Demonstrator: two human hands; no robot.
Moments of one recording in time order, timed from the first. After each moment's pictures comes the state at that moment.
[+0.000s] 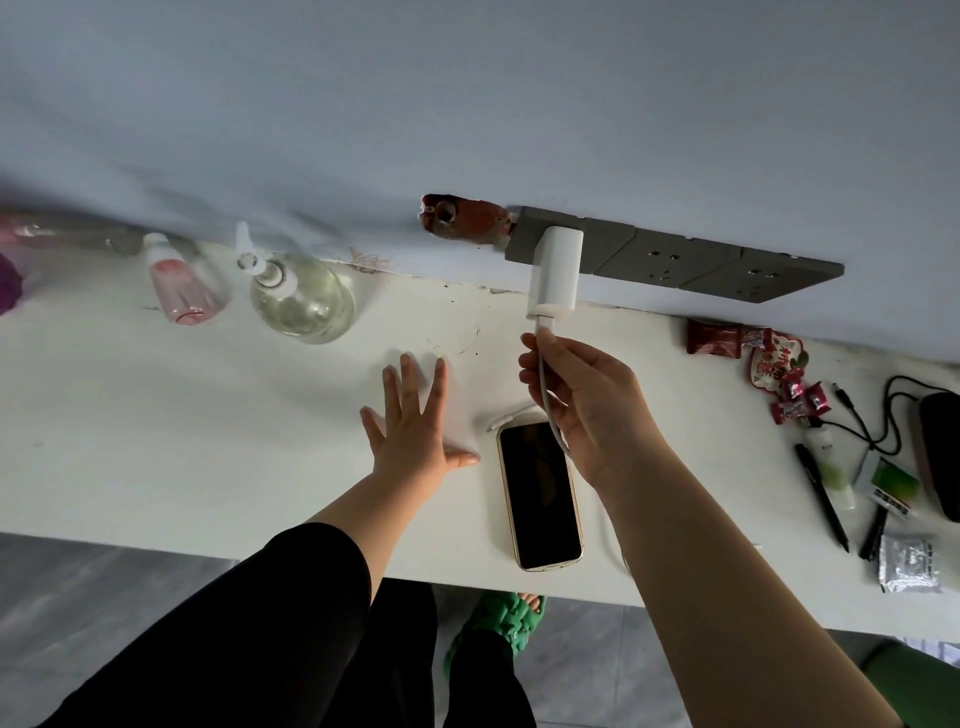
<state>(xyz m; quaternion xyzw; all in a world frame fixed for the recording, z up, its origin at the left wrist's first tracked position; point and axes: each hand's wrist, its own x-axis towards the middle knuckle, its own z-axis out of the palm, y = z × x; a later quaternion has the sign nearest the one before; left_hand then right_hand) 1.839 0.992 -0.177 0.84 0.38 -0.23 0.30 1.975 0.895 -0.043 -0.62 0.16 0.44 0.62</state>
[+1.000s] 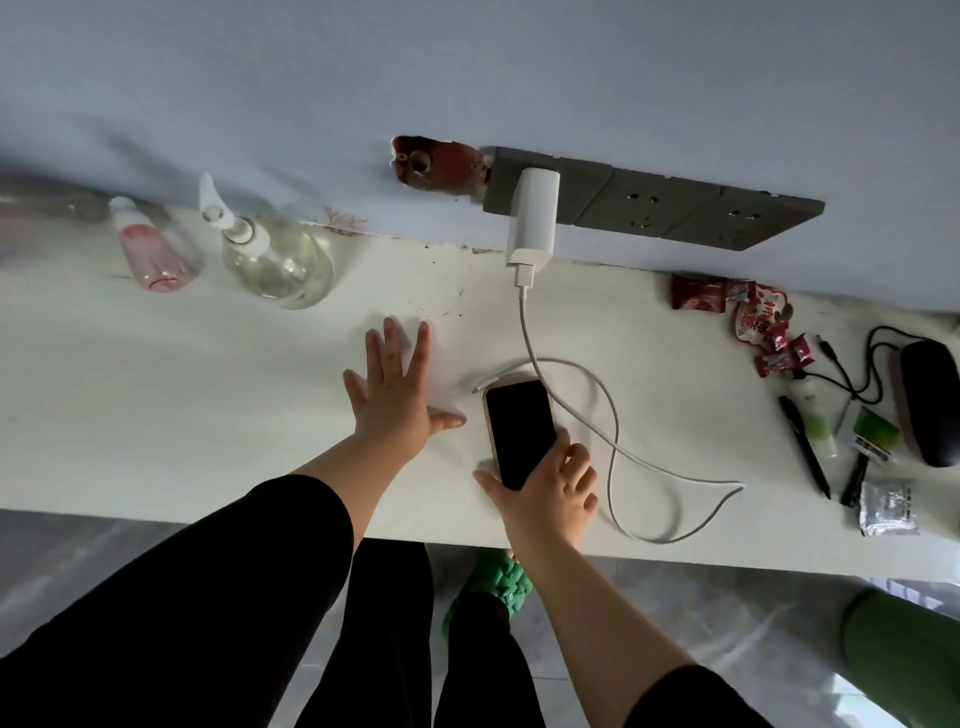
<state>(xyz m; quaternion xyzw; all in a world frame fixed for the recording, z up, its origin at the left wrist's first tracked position) 1.836 0.992 -0.174 0.86 0.36 -0.23 0.27 1.861 0.818 -0.149 -0.94 0.00 0.33 0.03</state>
